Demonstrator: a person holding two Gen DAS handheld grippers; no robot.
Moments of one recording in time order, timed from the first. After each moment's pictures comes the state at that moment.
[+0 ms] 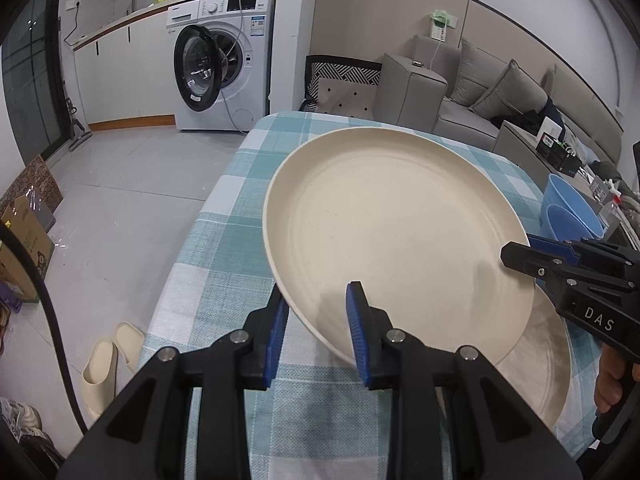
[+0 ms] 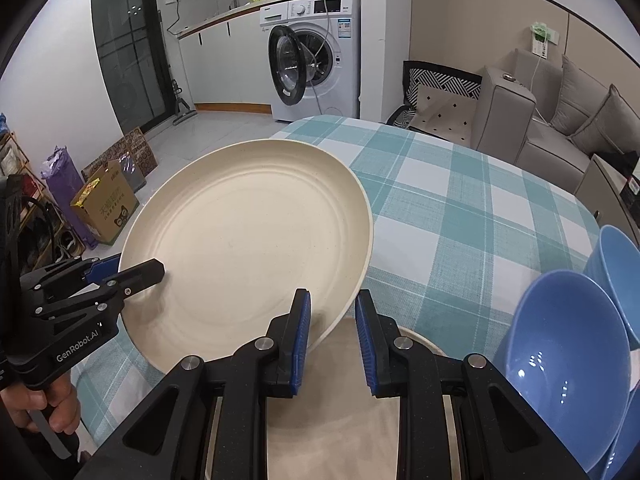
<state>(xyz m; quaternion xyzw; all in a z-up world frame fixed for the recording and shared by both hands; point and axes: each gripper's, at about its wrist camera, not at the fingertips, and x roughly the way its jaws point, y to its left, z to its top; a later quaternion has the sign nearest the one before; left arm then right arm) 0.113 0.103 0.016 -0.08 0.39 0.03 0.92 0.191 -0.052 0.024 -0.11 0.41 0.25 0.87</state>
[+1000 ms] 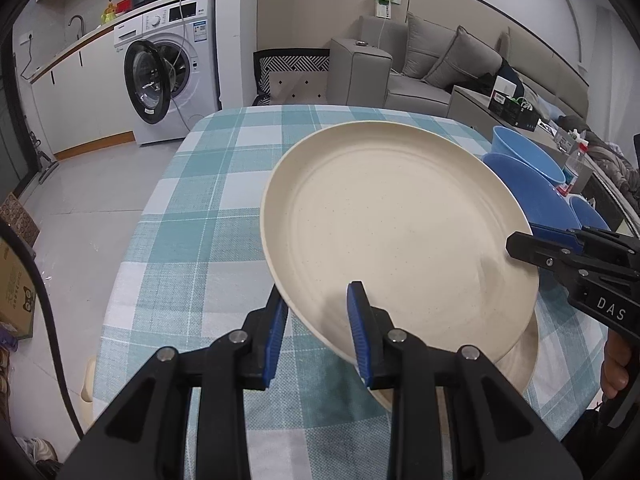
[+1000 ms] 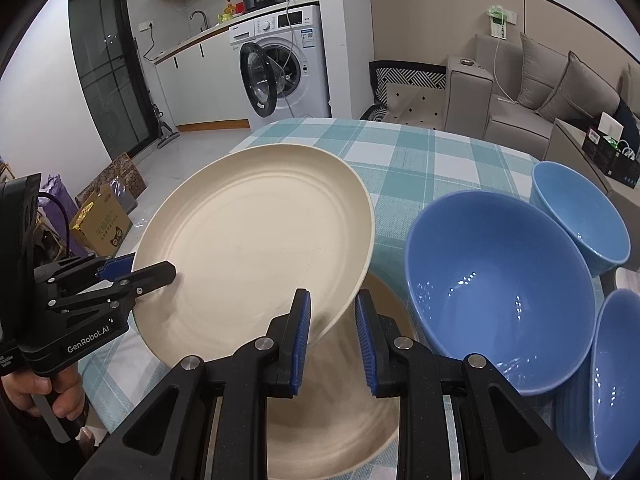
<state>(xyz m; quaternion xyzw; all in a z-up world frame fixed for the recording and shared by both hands) 0.102 0.037 0.020 -0.03 0.40 -0.03 0.91 0.138 -0.138 0.030 -0.06 0.41 0.22 0.89</state>
